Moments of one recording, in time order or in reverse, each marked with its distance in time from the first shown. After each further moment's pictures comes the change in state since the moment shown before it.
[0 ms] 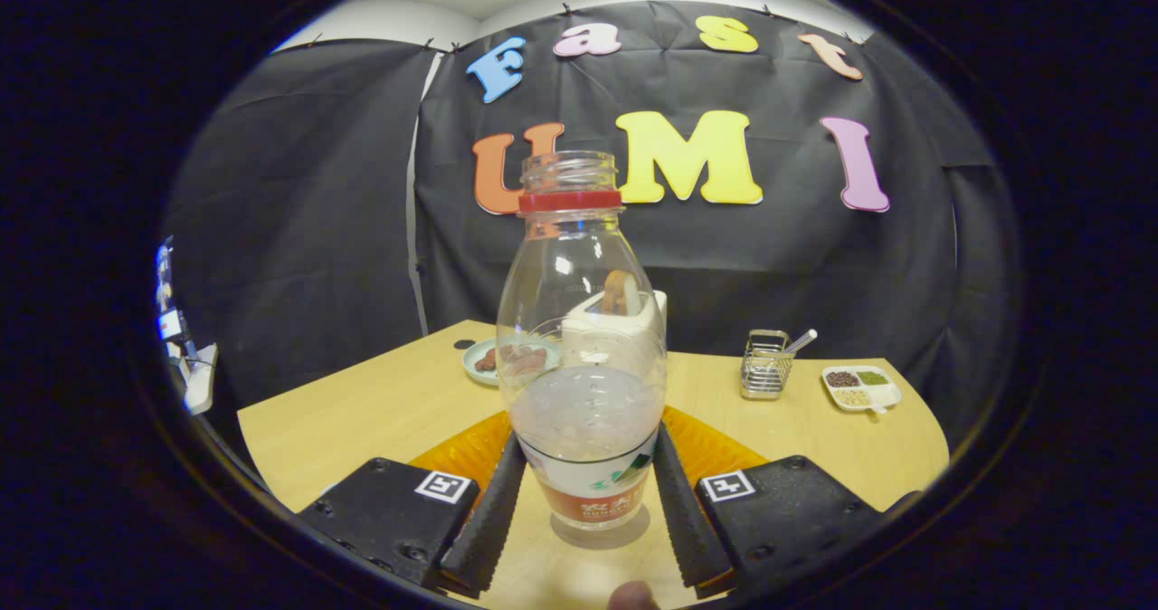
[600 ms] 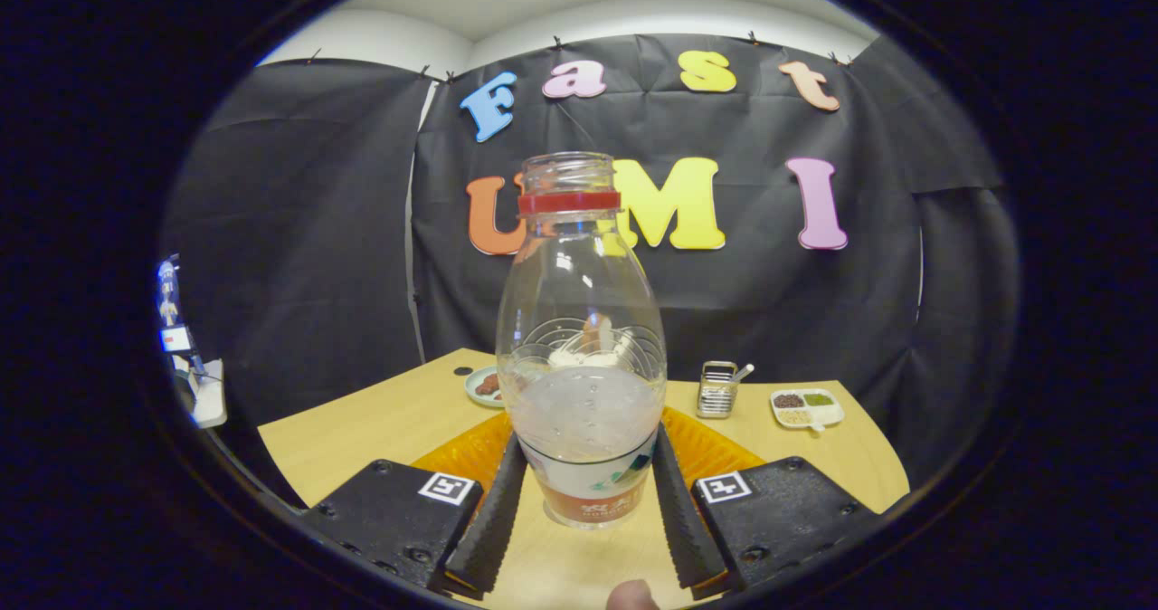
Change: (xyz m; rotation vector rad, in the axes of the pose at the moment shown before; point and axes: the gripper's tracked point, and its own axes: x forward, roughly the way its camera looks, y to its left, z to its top) arm -0.103 -0.018 0.064 0.031 -0.079 -0.031
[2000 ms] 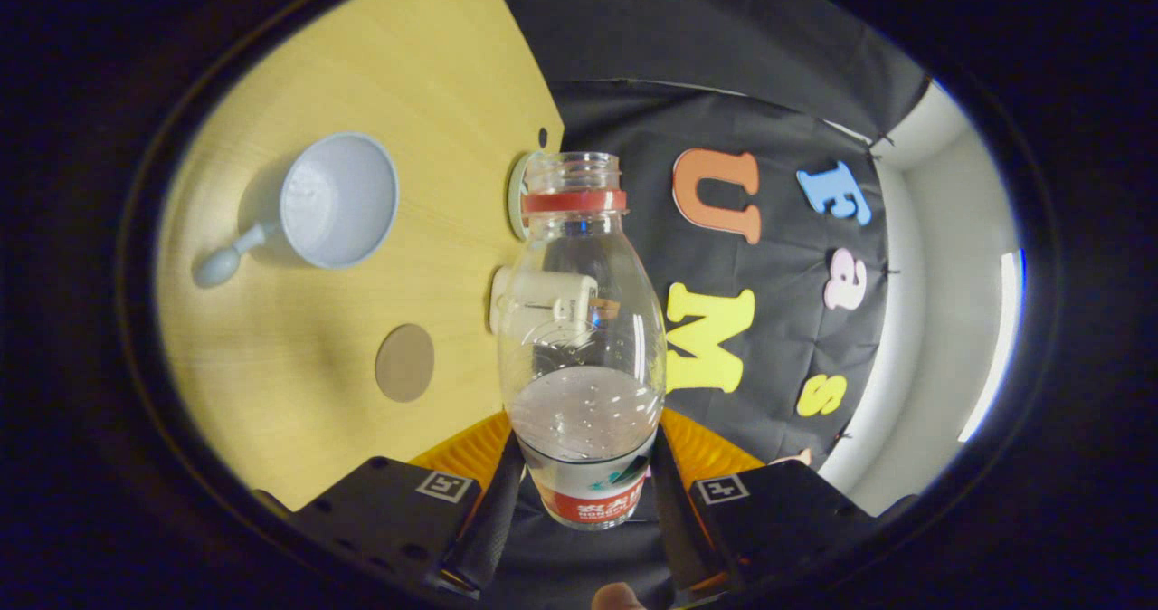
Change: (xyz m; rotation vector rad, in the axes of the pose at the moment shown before) arm -0.003 0.067 -0.048 -1.518 0.235 -0.316
